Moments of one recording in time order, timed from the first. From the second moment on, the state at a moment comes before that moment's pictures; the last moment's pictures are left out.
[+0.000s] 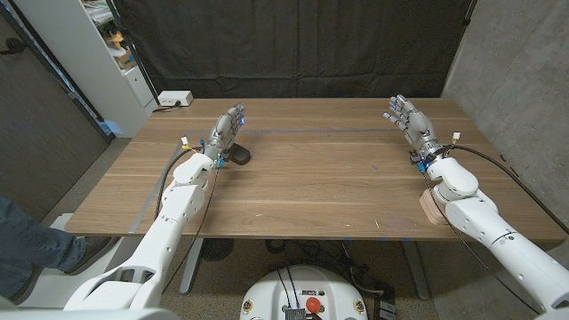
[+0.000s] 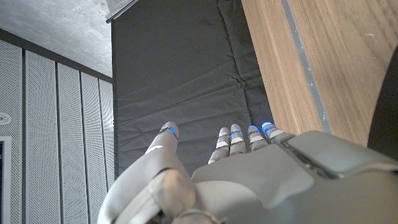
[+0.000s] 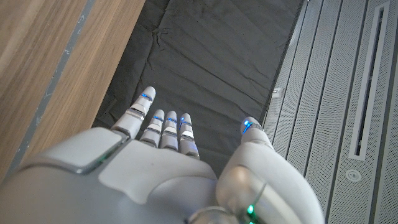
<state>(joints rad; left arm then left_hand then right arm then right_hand) 0.83 0.25 0.05 -1.28 -0.37 -0.15 -0.26 0.29 0.08 0.44 -0.09 0.17 0.02 0.11 0.19 0.17 -0.02 0.08 0.21 0.19 -0.11 0.08 0.18 0.17 -0.10 0.02 0.19 0.17 -1.00 -0.66 -0.24 -1.47 0.60 0.42 0.02 0.29 -0.01 0.30 -0.09 0.33 0.19 0.08 0.19 0.19 0.14 0.11 0.19 0.19 0.08 0.05 0.20 0.21 0.32 0.03 0.19 0.17</state>
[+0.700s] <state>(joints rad) 0.83 0.25 0.05 -1.28 -0.37 -0.14 -0.27 0.29 0.08 0.44 -0.09 0.17 0.03 0.11 0.19 0.17 -0.02 0.08 0.21 0.19 -0.11 0.08 0.18 0.17 -0.10 0.02 0.19 0.17 -1.04 -0.69 -0.21 -1.51 0.60 0.44 0.00 0.29 -0.01 0.30 -0.09 0.33 0.19 0.08 0.19 0.19 0.14 0.11 0.19 0.19 0.08 0.05 0.20 0.21 0.32 0.03 0.19 0.17</state>
